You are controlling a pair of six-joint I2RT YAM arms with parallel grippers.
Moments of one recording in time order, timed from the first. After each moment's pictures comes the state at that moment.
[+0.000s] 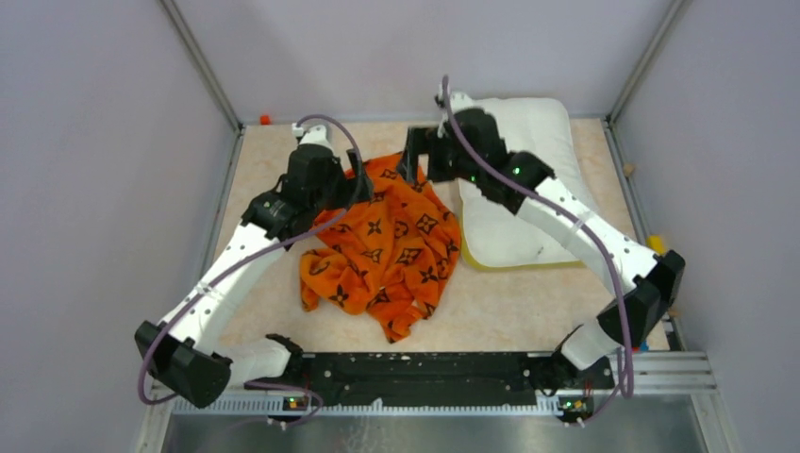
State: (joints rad) left arm -0.49 1.16 1.21 -0.61 -0.20 -0.57; right arm 0.75 1.59 1.77 -0.55 0.05 0.46
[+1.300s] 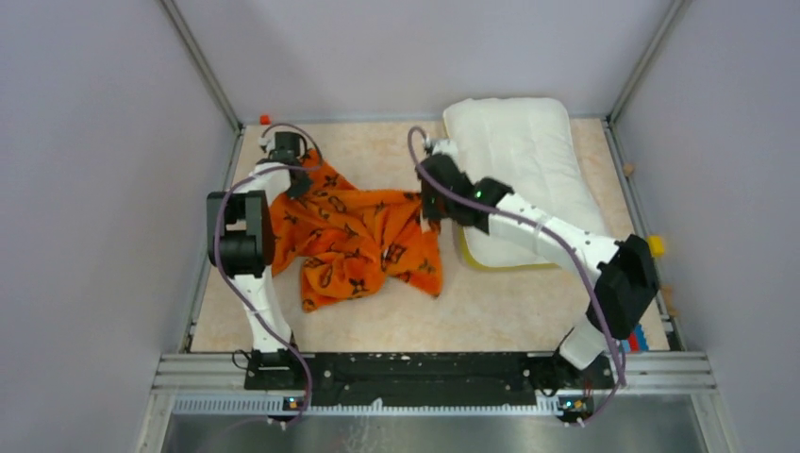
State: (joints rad) left arm -0.04 2.04 1.44 -0.34 -0.21 -0.51; right arm 0.91 1.59 1.30 -0.56 0.34 0.58
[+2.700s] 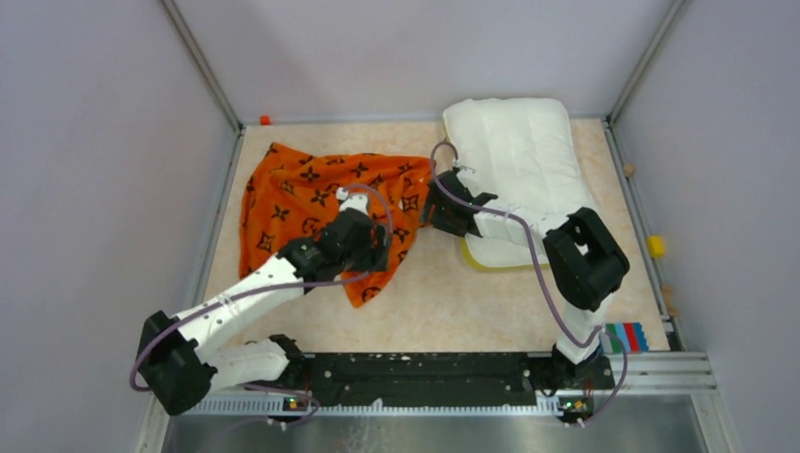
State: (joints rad) left arm -0.68 1.14 0.90 -0.57 -0.23 -0.56; right arm 0.69 1.83 1.23 -0.29 0.27 0.86
